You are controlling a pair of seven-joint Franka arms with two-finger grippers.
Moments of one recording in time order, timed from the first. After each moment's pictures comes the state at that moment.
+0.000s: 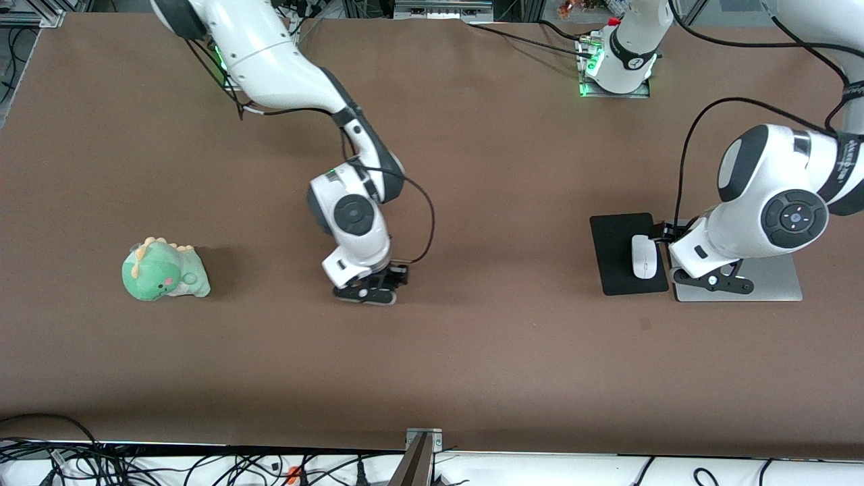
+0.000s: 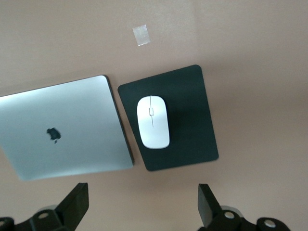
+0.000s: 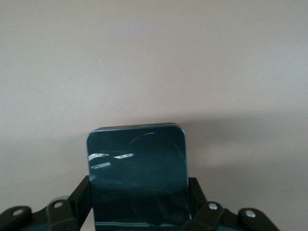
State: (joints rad) left arm 0.31 0.41 -0.50 -1.57 0.30 1.64 -0.08; right arm 0.59 0.84 -0.10 -1.35 0.01 2.26 0.60
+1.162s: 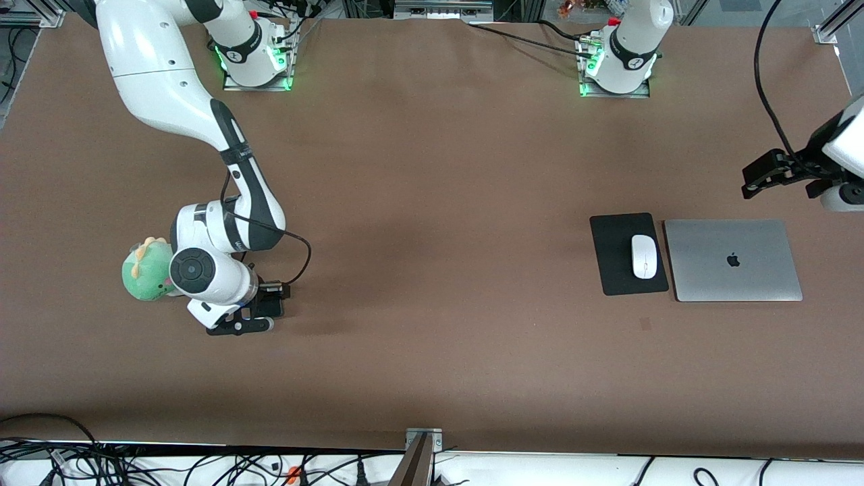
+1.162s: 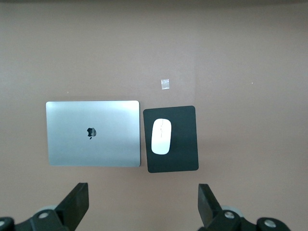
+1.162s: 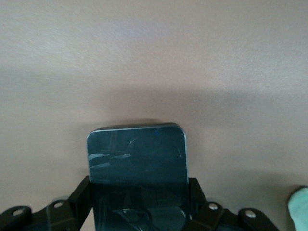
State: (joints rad) left arm -0.01 0.02 -0.02 -1.60 0.06 1.66 -0.05; right arm 0.28 0.79 -0.10 -1.53 0.01 2.25 0.11
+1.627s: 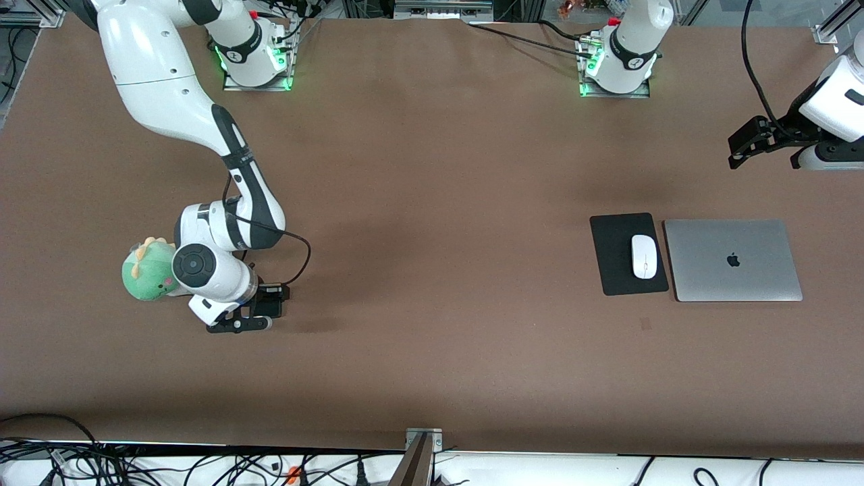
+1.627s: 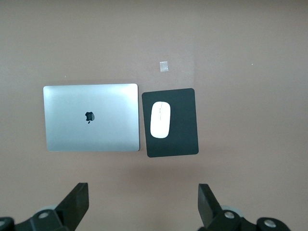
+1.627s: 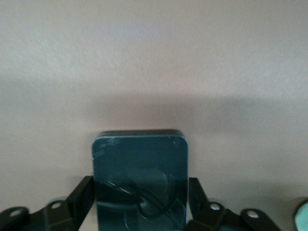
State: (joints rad) left arm -0.04 -0.09 0.01 -1.73 0.06 1.66 -0.05; right arm 0.28 0.78 -0.09 -1.55 0.01 2.32 0.12
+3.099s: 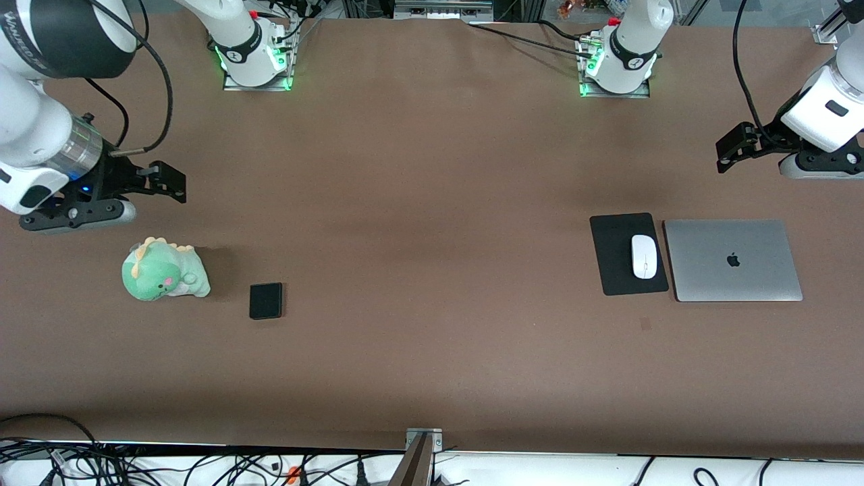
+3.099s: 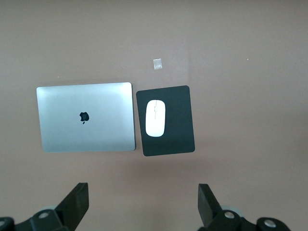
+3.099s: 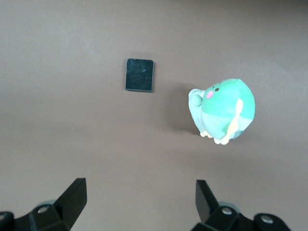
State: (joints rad) left arm -0.07 -0.06 0.01 -1.70 0.06 1.64 -0.05; right arm 0.27 0.14 -0.15 -1.55 0.01 1.65 -0.05
